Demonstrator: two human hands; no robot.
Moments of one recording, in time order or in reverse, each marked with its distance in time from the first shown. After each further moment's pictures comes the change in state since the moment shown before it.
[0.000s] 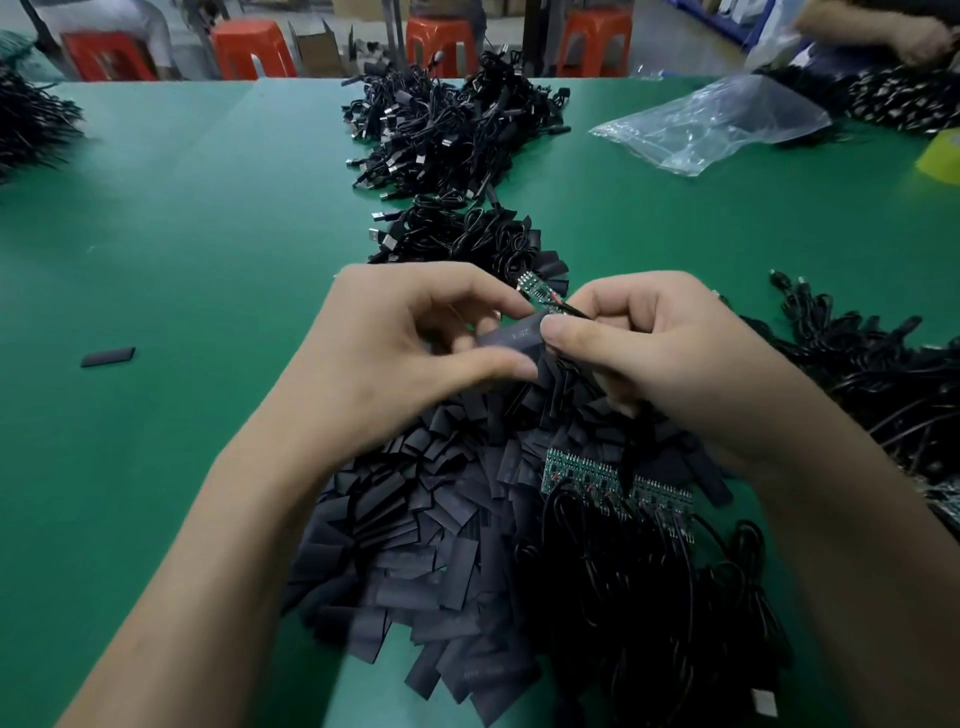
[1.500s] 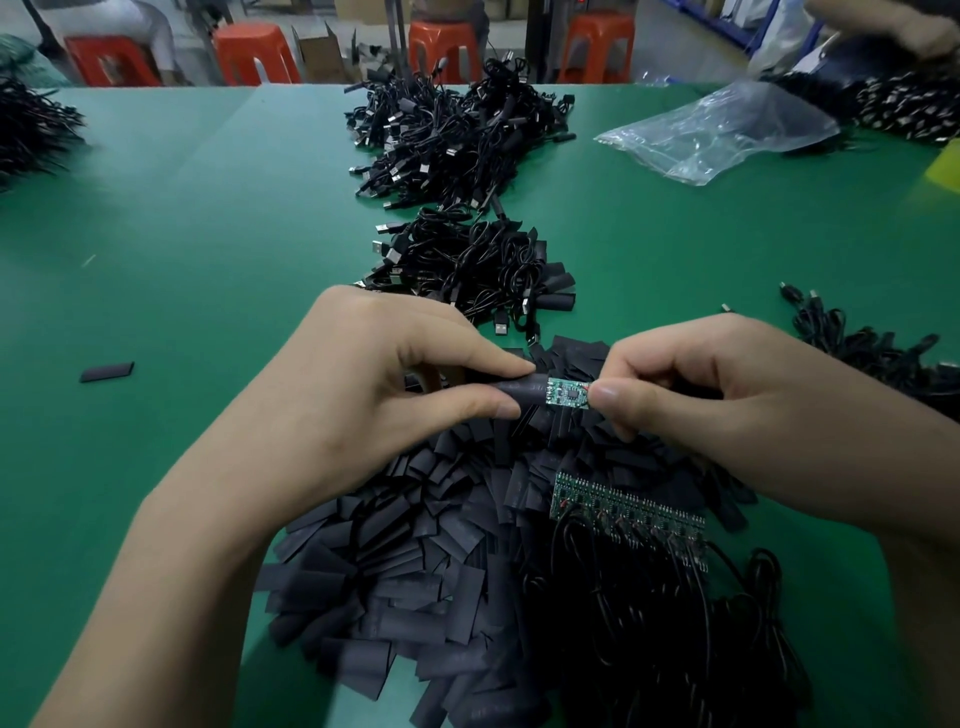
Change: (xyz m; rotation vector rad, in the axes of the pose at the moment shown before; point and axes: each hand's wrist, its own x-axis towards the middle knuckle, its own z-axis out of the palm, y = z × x) left_hand -0.004 0.018 -0.024 0.229 -0.129 0.117; right_hand -0.020 -0.027 -0.021 -0.419 -0.195 -0.100
